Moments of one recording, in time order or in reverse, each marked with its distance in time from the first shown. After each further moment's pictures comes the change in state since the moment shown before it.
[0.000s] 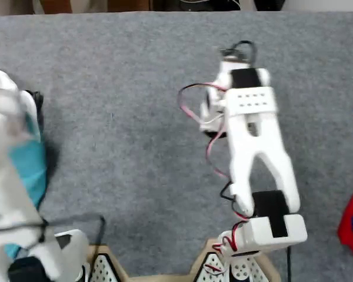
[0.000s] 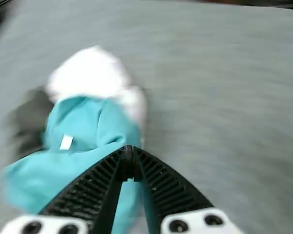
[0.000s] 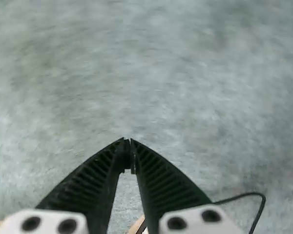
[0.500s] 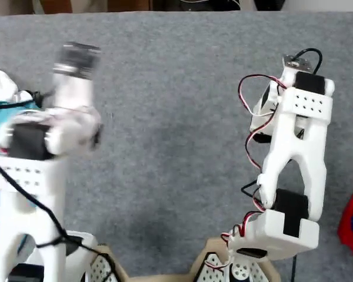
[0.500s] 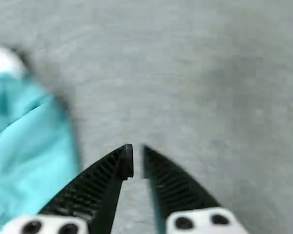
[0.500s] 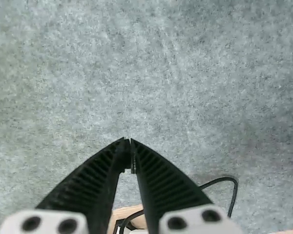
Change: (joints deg) left arm 9.7 -3.6 27.0 -8.0 1.4; right arm 18.6 0.5 0.0 0.1 10.2
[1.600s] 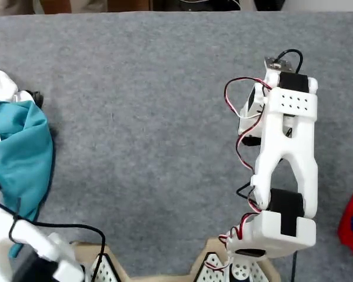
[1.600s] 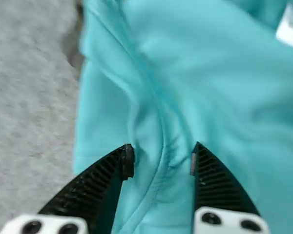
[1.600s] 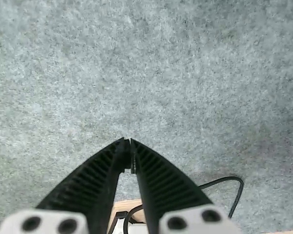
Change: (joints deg) left arm -57.9 5.8 51.8 -59.7 -15.5; right arm -4.7 0.0 2.5 0.0 0.2
